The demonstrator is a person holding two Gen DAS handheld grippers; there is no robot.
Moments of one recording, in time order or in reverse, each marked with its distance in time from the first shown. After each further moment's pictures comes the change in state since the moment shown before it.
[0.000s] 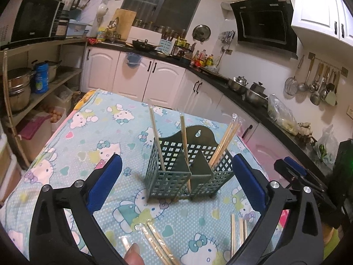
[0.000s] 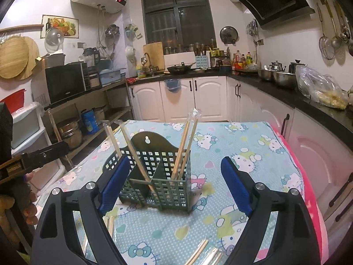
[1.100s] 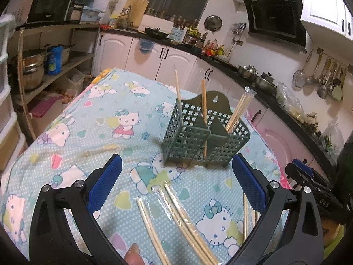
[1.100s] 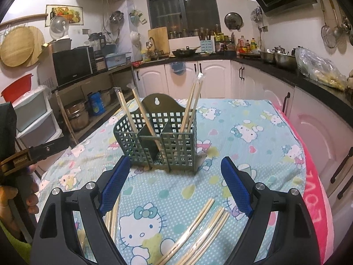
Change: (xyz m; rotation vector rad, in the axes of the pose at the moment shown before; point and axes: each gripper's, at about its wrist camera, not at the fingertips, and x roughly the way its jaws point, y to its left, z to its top) left arm -0.024 0.027 -0.056 -0.047 0.076 0.053; right arm -0.024 0.010 -0.052 -0.009 0.116 0.034
